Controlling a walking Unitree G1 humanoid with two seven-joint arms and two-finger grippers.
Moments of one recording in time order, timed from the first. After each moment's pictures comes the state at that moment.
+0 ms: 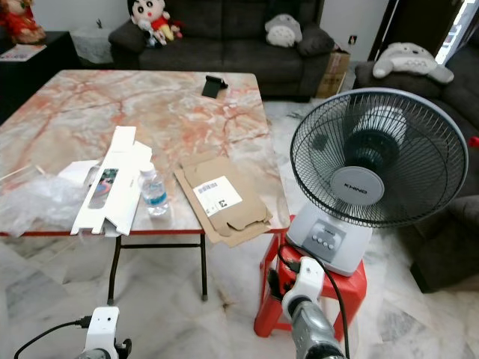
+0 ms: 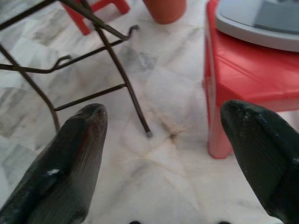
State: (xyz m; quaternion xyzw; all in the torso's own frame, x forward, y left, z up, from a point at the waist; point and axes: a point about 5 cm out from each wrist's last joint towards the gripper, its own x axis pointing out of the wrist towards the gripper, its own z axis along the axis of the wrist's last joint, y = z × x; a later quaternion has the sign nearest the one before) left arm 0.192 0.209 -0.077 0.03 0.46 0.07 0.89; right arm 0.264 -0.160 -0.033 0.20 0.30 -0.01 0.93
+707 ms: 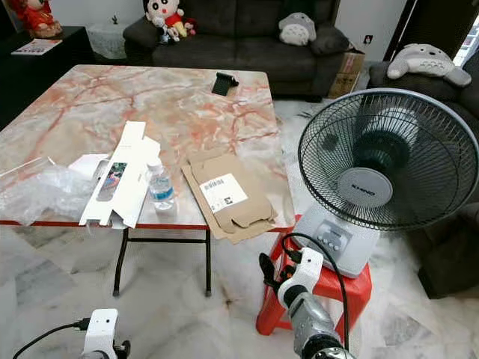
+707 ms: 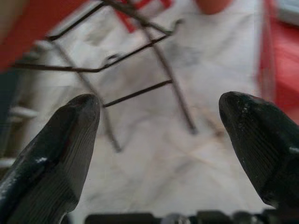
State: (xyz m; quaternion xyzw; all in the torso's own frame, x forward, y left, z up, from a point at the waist) left arm 0.190 0.209 -0.078 0.03 0.46 0.07 0.88; right arm 0.270 -0.154 -0.023 0.31 0.25 0.08 0.91
